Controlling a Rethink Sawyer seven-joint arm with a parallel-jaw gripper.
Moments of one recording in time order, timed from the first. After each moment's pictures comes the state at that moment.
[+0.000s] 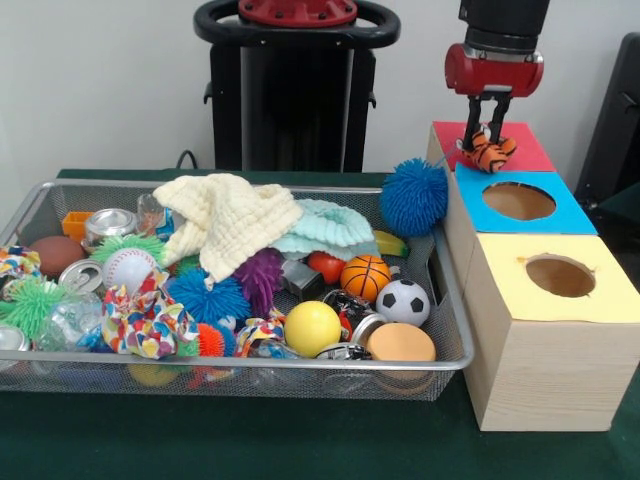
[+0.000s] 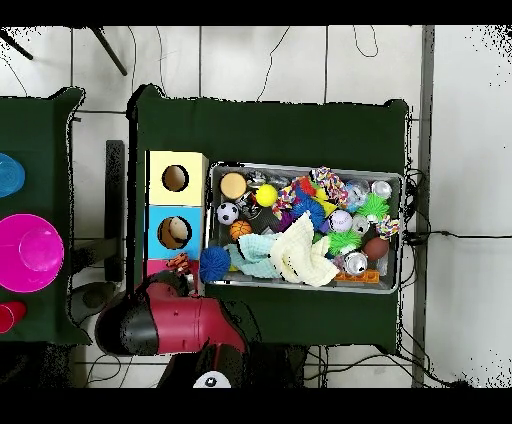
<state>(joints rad) 0.21 -0.81 -0.15 2.04 0.09 0.21 1.59</state>
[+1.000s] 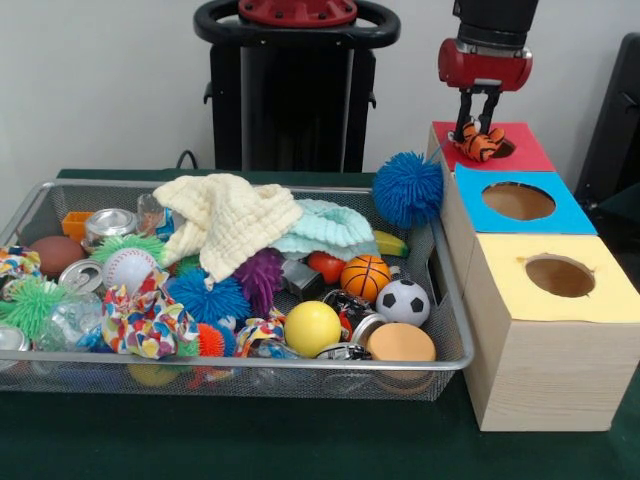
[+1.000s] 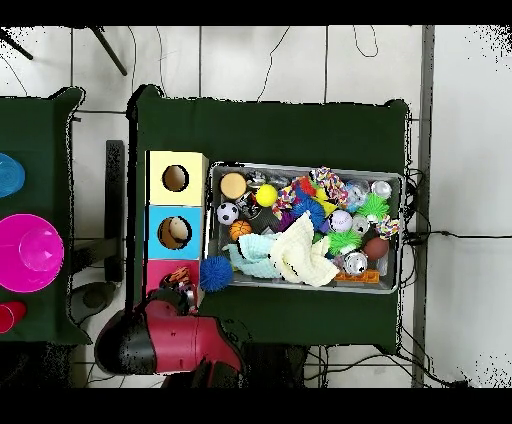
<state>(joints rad) 0.25 -0.81 -0.18 2.11 0.09 0.15 1.62</state>
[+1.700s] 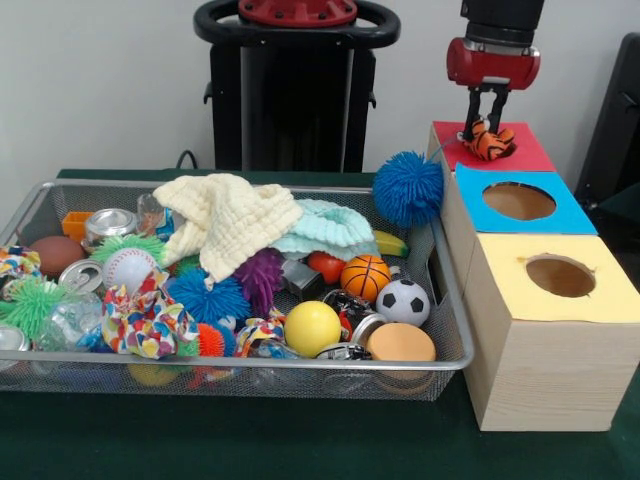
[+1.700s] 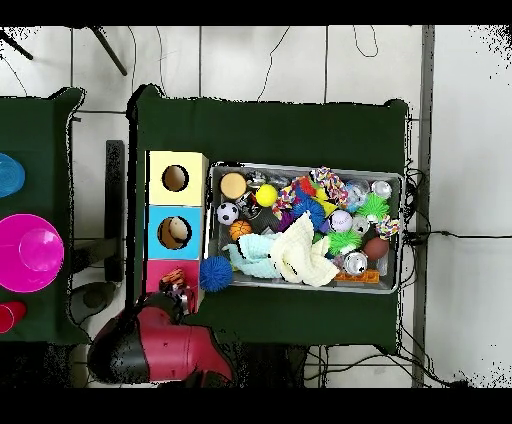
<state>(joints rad) 0.29 -0.81 -0.18 2.15 0.14 0.08 1.62</state>
